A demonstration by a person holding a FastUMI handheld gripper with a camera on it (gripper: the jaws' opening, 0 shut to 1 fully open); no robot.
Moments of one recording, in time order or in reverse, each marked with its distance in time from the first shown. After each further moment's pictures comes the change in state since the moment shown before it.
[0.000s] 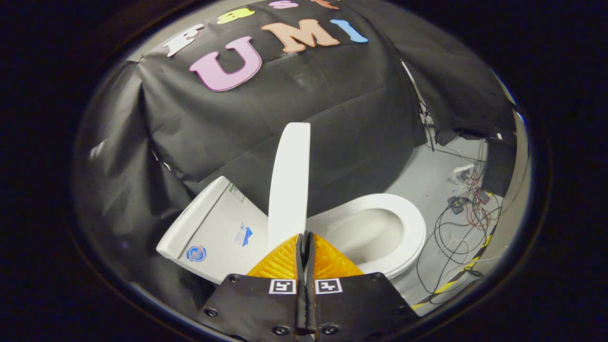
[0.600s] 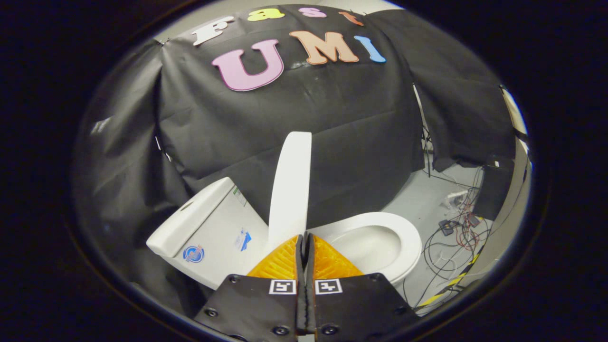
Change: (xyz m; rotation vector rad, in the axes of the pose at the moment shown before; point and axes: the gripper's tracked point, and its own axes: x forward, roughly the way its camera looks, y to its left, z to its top) arm -0.002 0.028 0.004 -0.121 -0.090 -0.065
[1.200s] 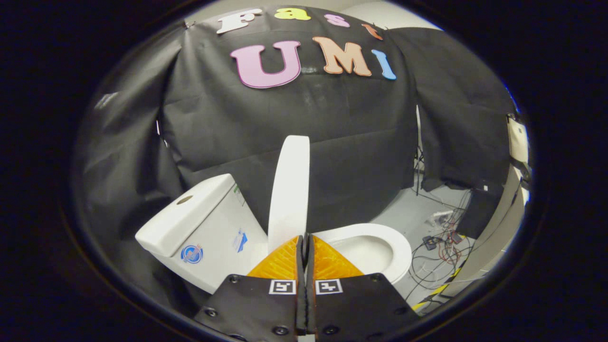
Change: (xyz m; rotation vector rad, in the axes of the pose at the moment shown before) arm -0.004 0.038 0.007 -0.128 -0.049 -0.108
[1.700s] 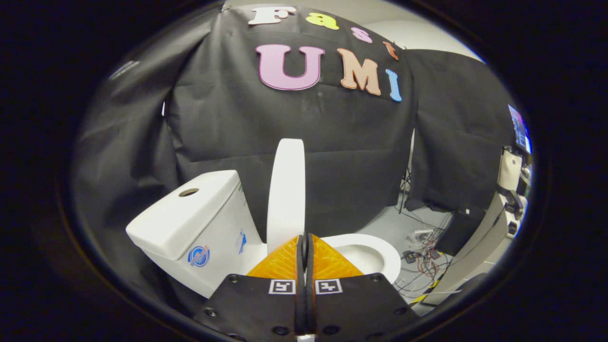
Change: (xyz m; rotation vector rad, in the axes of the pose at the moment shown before) arm -0.007 0.049 0.004 -0.154 -0.054 -0.101
